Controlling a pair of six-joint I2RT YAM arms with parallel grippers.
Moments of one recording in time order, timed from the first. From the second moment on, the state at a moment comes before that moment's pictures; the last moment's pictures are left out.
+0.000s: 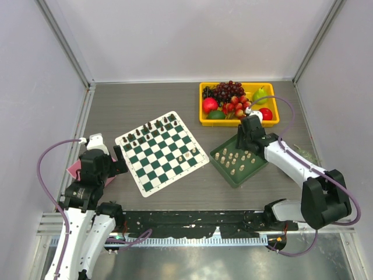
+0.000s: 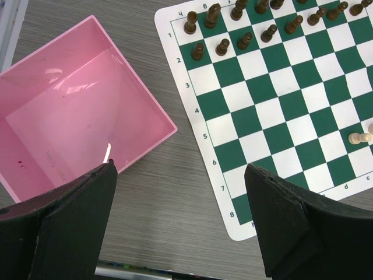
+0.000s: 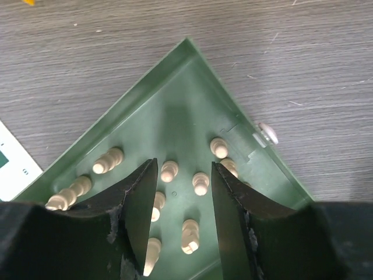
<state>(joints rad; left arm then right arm) -0.15 0.49 0.70 -0.85 -0.23 -0.29 0.37 1.31 0.82 -0.39 0.26 0.38</state>
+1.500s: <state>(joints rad) -0.15 0.50 0.70 -0.85 -0.23 -0.29 0.29 1.50 0.82 -0.36 0.29 0.36</state>
